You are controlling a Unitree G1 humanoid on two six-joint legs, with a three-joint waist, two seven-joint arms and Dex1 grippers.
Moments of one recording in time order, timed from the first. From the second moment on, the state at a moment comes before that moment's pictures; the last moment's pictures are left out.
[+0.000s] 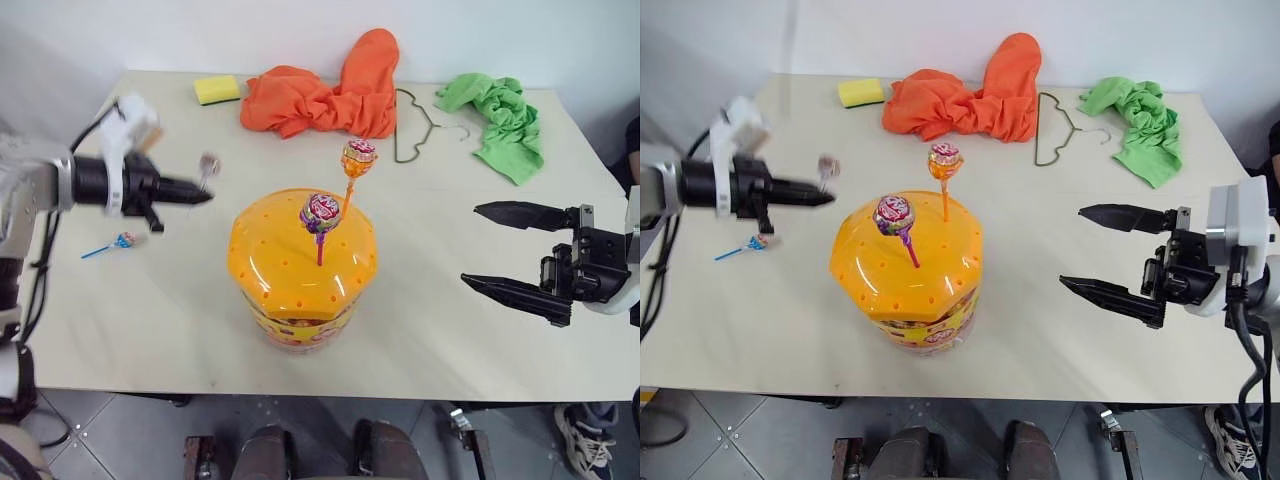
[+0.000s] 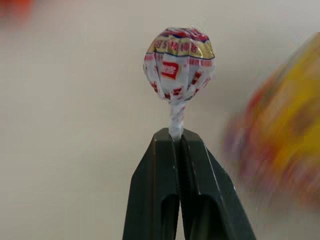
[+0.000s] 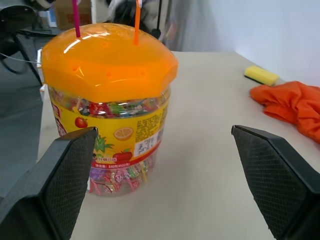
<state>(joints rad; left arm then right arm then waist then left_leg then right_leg) -0.87 1.16 -0.17 0.07 -0.43 1.06 -1.04 -0.18 -0.93 -0.48 -0.46 0.93 0.50 1.10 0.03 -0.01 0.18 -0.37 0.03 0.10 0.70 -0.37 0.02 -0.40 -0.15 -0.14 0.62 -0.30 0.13</state>
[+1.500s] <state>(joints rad) -0.77 0.87 0.24 0.21 -0.71 0.51 -1.50 -0.48 -0.92 -0.31 -0.49 1.03 0.66 0.86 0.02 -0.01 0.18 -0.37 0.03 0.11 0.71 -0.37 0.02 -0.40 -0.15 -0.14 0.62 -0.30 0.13</state>
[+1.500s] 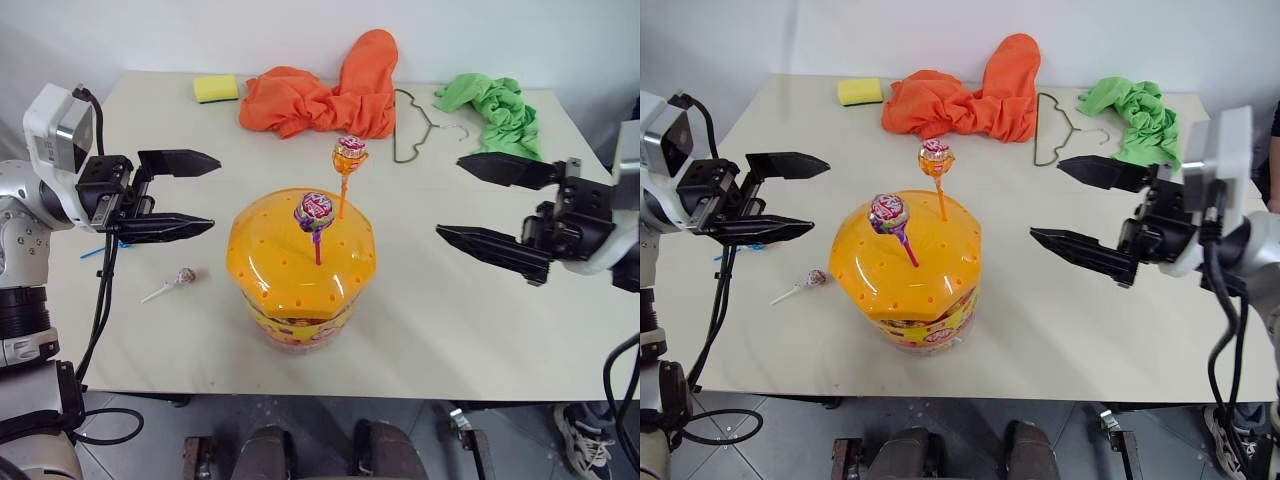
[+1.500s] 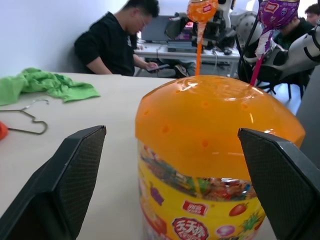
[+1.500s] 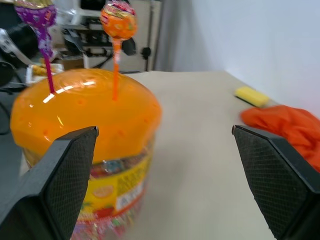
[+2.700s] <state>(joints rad) -0.51 0.88 0.35 -0.04 -0.86 0.54 -1.42 -0.95 -0.57 0.07 -0.11 0.77 0.63 1.14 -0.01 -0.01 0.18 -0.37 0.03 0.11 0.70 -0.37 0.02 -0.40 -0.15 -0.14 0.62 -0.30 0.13</state>
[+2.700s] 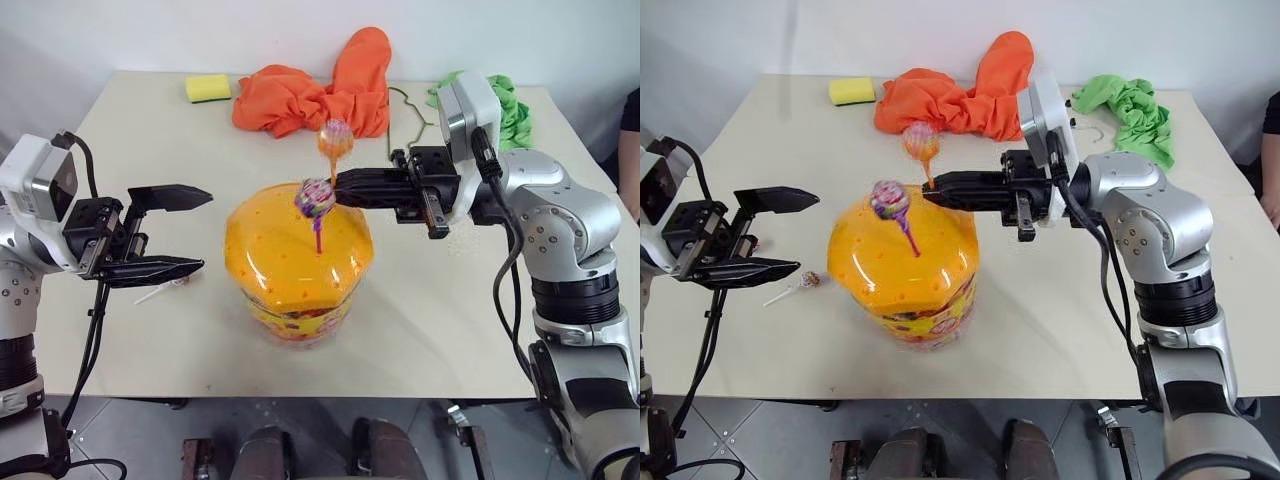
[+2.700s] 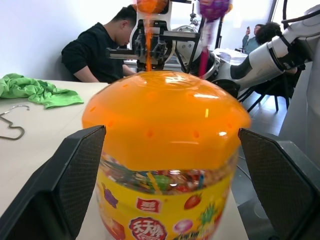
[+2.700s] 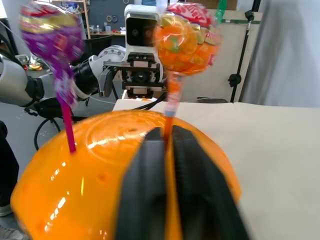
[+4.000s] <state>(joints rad) -0.65 0.94 0.26 0.22 -0.79 0.47 -1.50 -0.32 -0.95 -0.26 0.02 0.46 1.00 0.65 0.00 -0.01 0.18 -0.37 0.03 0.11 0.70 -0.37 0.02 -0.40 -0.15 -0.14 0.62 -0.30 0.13</state>
